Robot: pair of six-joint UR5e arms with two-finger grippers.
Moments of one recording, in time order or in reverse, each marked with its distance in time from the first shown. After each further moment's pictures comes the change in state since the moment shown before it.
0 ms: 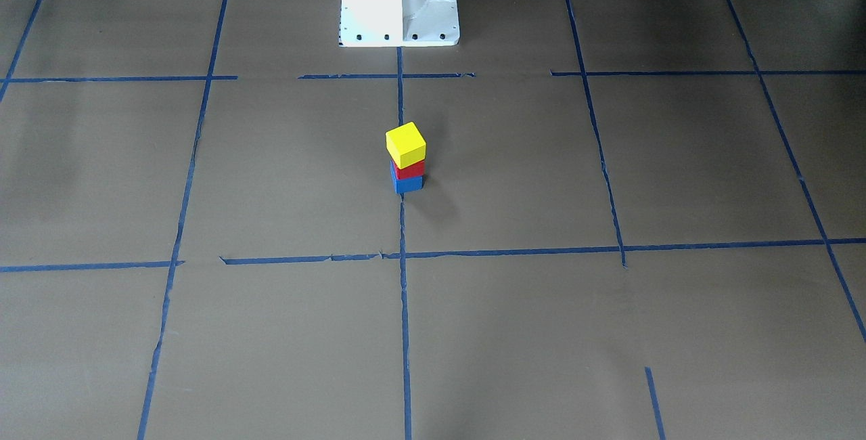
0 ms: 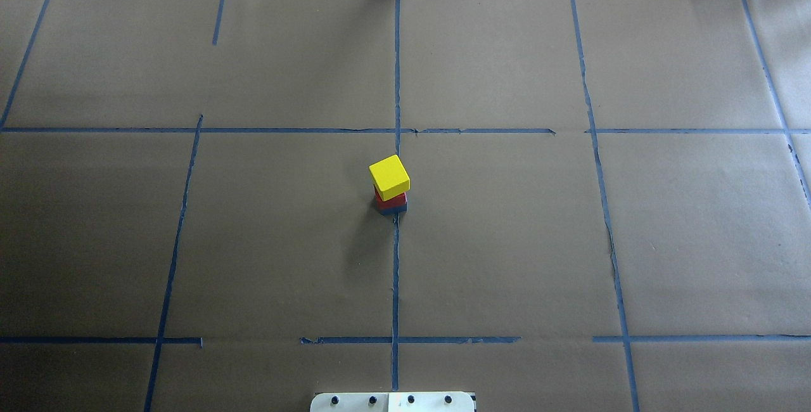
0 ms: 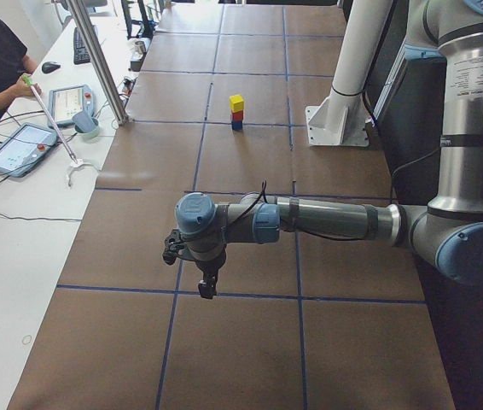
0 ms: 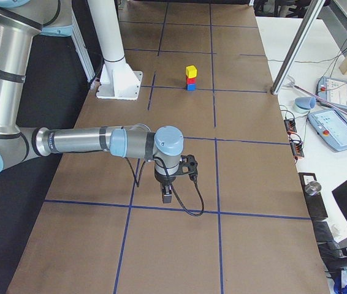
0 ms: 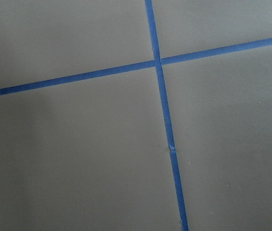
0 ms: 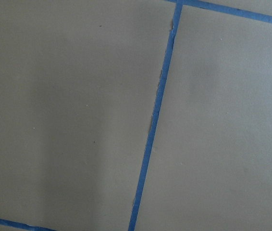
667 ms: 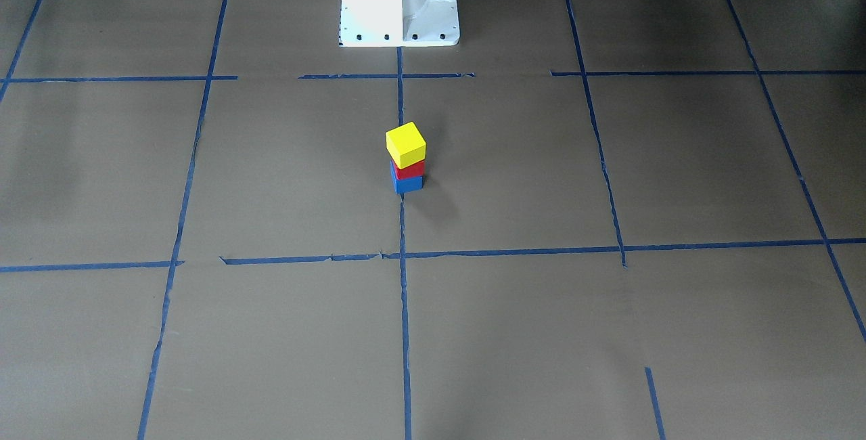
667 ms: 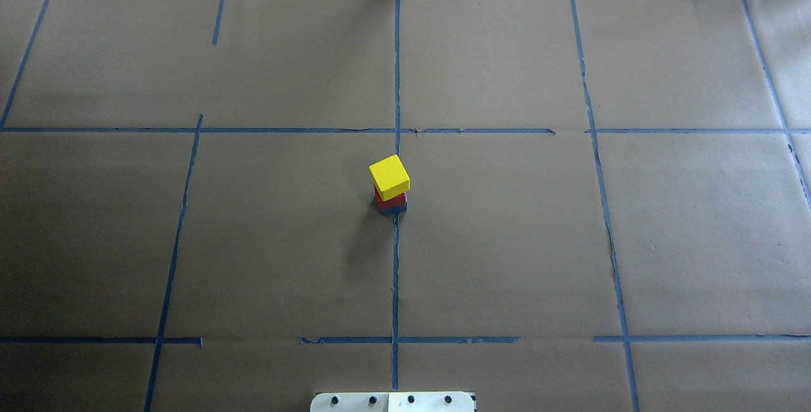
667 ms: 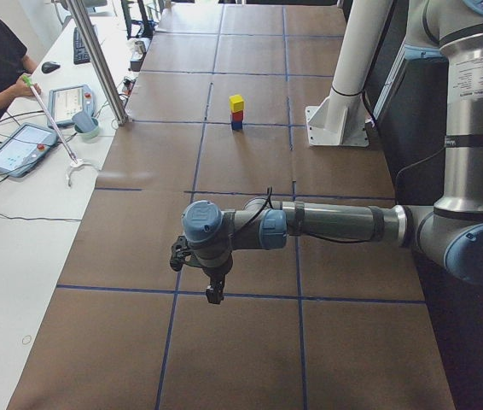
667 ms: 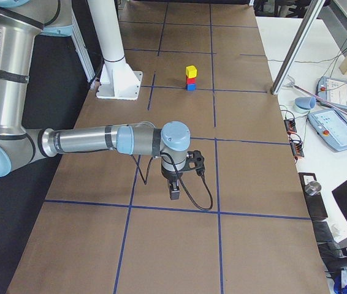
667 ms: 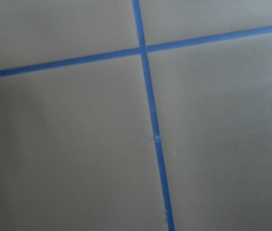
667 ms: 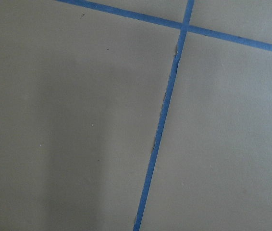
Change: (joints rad) left arm 0.000 0.045 0.006 -0.006 -0.007 0.008; right arm -0.002 0.064 -0.017 0.000 0.001 0.006
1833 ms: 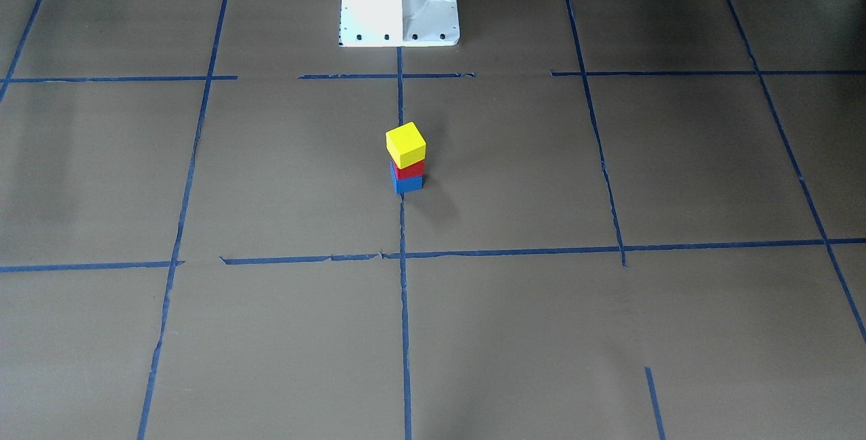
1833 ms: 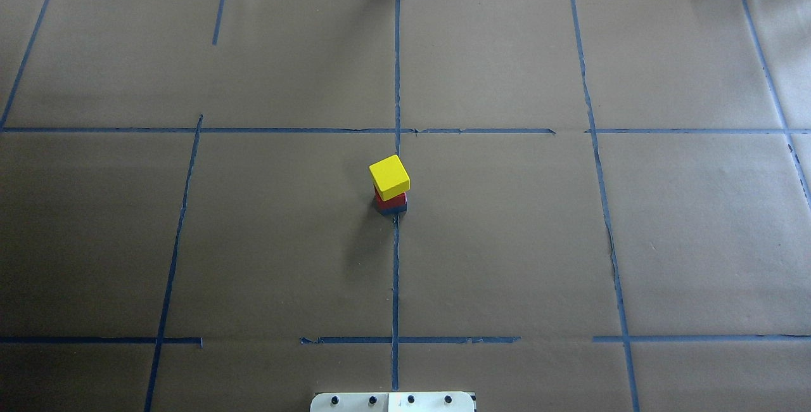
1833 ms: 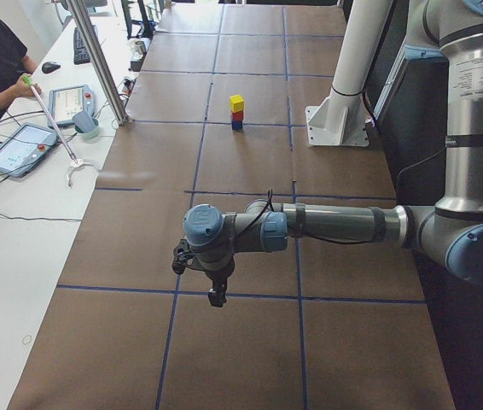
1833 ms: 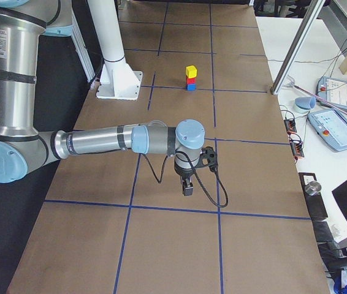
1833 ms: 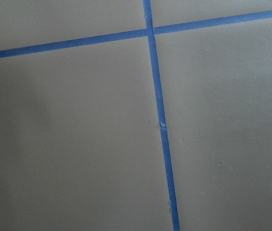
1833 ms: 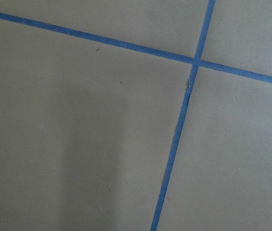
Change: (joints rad) left arm 0.004 -0.008 0.005 0.001 0.006 0.003; right arm -0.002 0.077 -0.056 0.000 0.051 0.004
